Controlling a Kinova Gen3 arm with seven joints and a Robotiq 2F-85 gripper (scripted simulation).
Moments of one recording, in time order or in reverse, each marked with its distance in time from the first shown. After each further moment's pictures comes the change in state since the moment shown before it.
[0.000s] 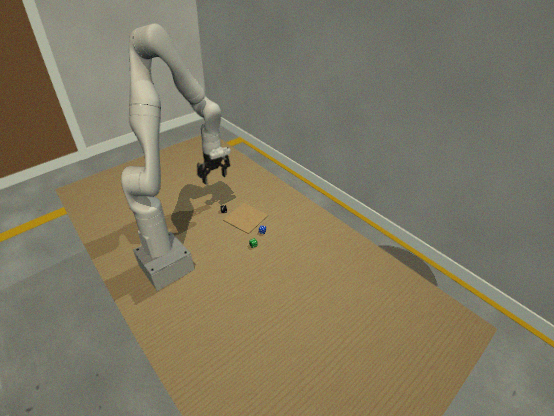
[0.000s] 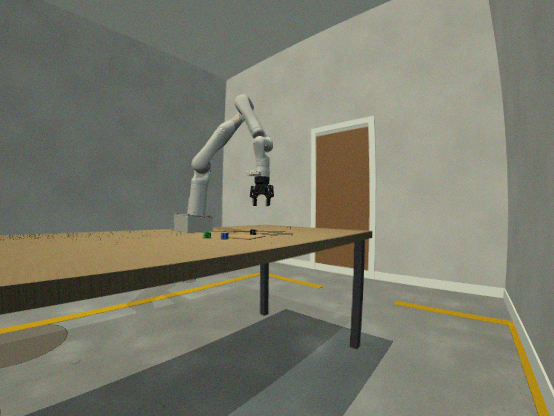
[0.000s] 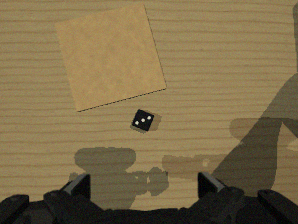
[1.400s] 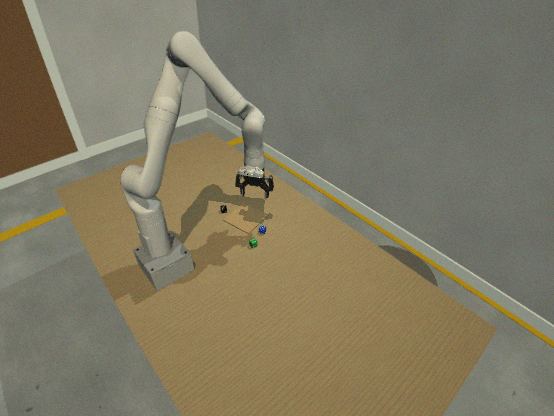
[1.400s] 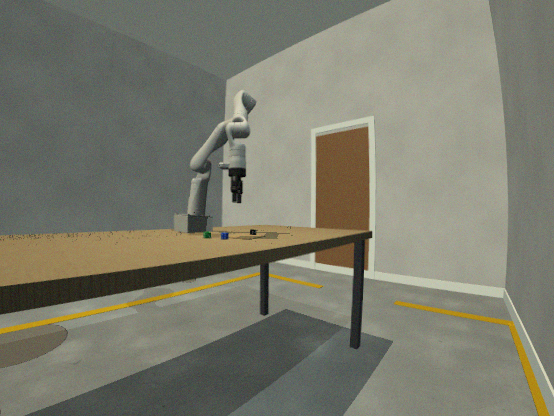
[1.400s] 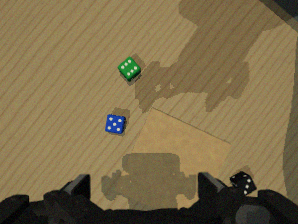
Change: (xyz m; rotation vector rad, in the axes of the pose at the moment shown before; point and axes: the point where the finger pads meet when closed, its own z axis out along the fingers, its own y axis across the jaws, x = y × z) arm 0.204 -0.057 -0.006 0.006 -0.033 0.877
